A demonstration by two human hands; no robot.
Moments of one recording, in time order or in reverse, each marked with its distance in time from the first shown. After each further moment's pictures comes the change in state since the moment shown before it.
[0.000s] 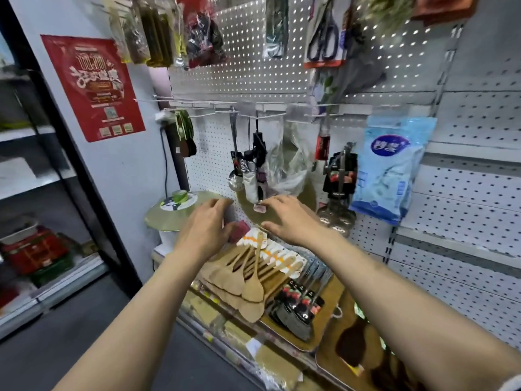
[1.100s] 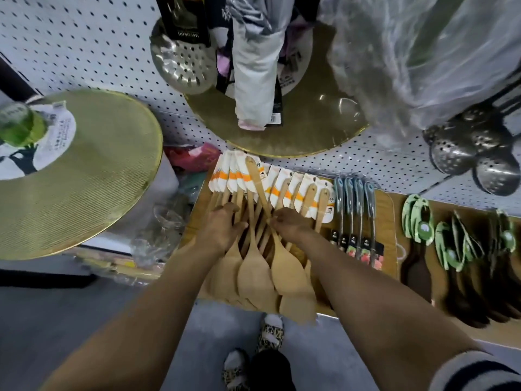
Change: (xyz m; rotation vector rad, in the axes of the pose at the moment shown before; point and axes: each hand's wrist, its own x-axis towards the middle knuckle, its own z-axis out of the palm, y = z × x) left_hand 0.230 -0.259 0.433 -0.294 -0.842 0.002; right_hand 0.232 0.136 0.425 0.532 -0.460 1.161
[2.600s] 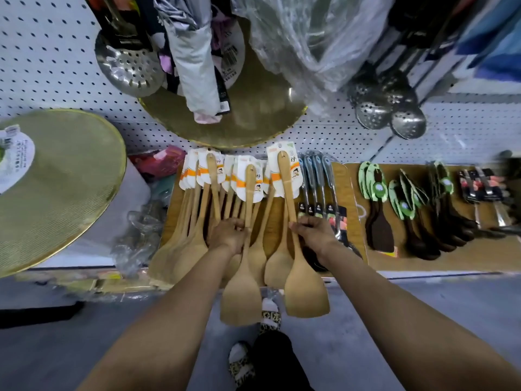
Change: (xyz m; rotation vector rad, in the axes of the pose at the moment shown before) left_hand -0.036 0.031 0.074 -0.474 -0.171 -0.309; right_hand -0.096 0.116 0.010 0.997 0.315 0.210
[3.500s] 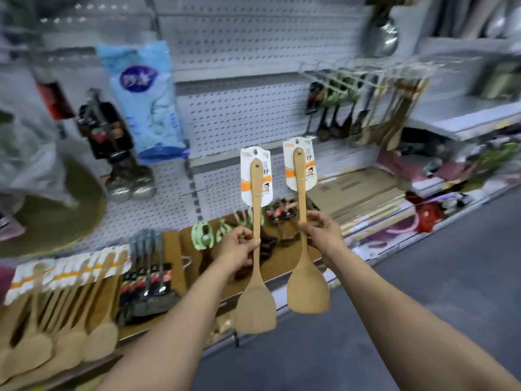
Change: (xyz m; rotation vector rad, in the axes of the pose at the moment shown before) left_hand -0.368 0.210 0.395 -0.041 -0.321 0.585; right_hand -0.193 0.023 -0.555 0.361 0.387 -0.464
